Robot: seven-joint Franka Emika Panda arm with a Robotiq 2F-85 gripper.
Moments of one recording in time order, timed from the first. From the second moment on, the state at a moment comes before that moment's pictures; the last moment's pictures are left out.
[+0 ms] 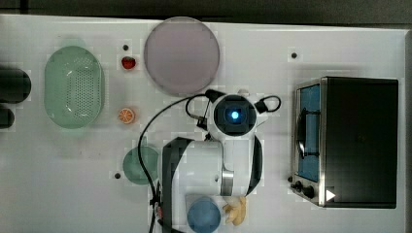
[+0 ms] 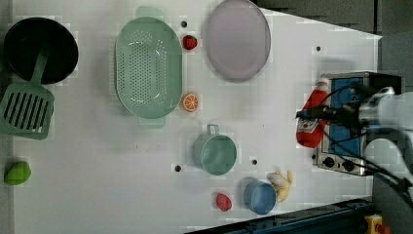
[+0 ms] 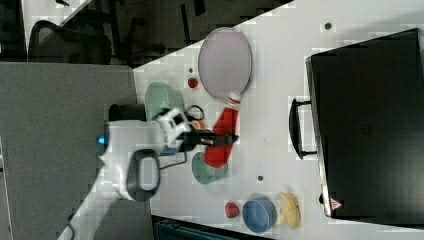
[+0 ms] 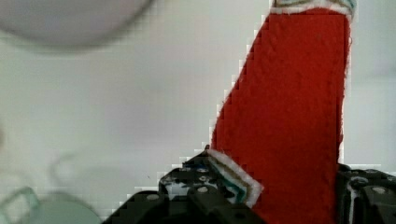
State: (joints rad) arm -0.18 0.07 0.12 -2.34 -0.05 0.75 -0.55
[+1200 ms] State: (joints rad) arm -0.18 0.13 0.12 -2.40 -0.05 0.91 -0.54
